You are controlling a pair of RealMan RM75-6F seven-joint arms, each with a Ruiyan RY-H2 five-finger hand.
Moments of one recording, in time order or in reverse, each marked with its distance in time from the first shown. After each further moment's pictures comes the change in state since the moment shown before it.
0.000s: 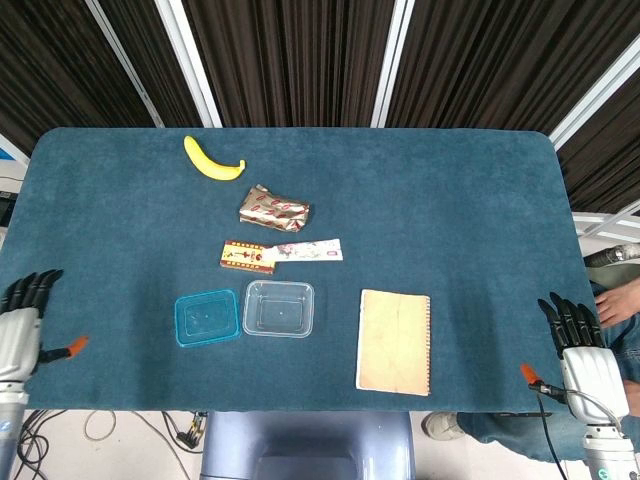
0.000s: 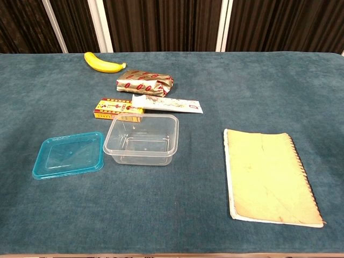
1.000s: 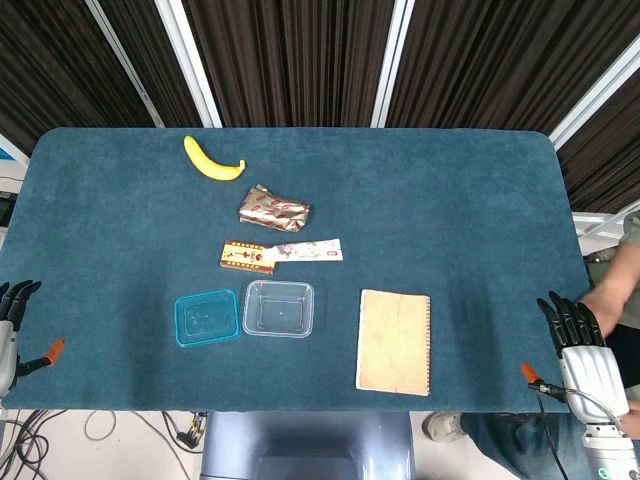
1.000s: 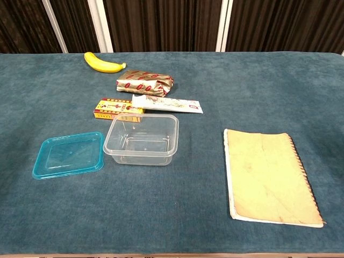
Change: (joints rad) left arm 0.078 0.017 0.033 0.032 0.052 0.125 -0.009; right arm 0.005 -0.006 0.003 0.018 -0.004 -0.001 -0.015
